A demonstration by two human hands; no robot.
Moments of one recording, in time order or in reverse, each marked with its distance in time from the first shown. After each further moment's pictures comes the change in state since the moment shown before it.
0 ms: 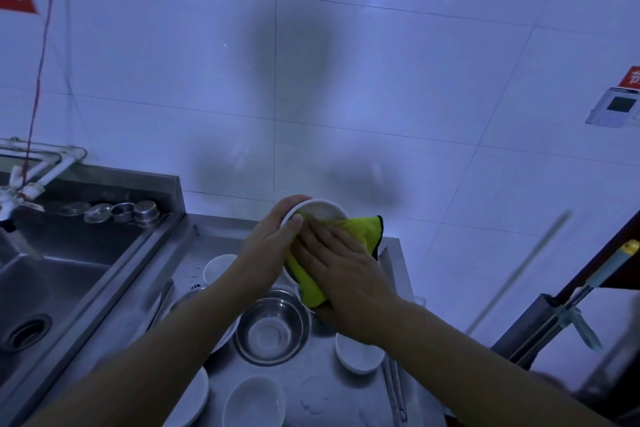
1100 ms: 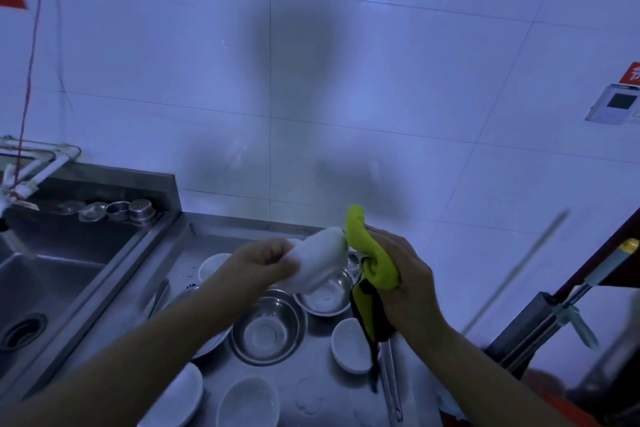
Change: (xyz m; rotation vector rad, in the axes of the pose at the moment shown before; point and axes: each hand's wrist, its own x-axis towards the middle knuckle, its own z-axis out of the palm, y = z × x) left_hand -0.025 -0.005 -0.011 0.013 -0.186 -0.245; right_hand -0.049 0.031 0.002 0.828 0.596 0.384
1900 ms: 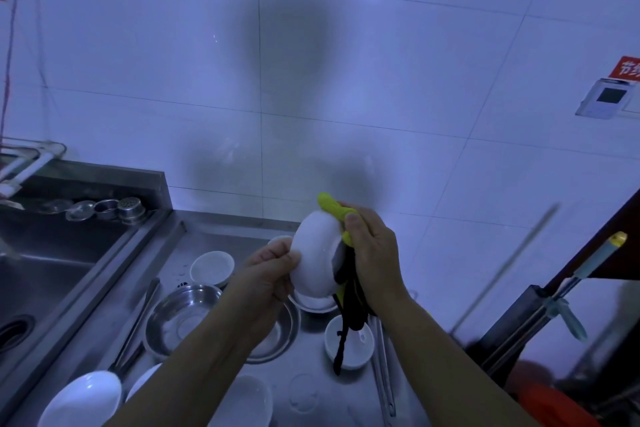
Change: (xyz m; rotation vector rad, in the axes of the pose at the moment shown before) left_hand 0.018 -0.021 0.042 -0.732 0.156 -0.040; right_hand 0.033 -0.010 0.029 0.281 0.120 0.492
